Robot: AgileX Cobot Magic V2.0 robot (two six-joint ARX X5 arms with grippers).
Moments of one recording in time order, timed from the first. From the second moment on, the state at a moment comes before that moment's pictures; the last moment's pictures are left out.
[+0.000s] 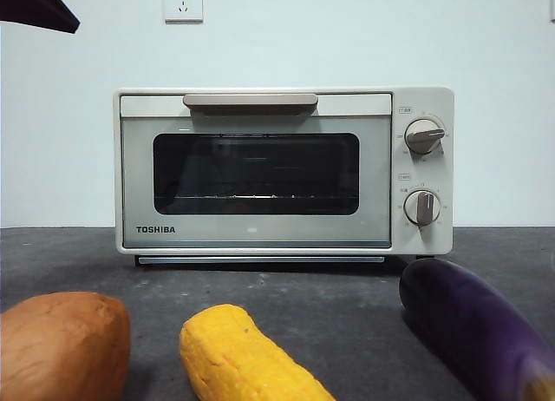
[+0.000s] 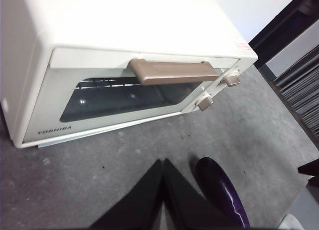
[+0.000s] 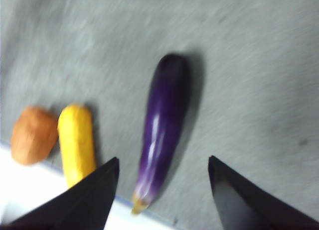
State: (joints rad) left arm -0.11 0.89 0.80 -0.39 0.68 -0.24; right arm 0.27 0.71 0.74 -0.97 -0.42 0.28
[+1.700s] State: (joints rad) left arm -0.14 0.90 0.80 -0.38 0.68 -0.22; right arm 0.68 1.25 0.75 -0.58 -0.10 0.53
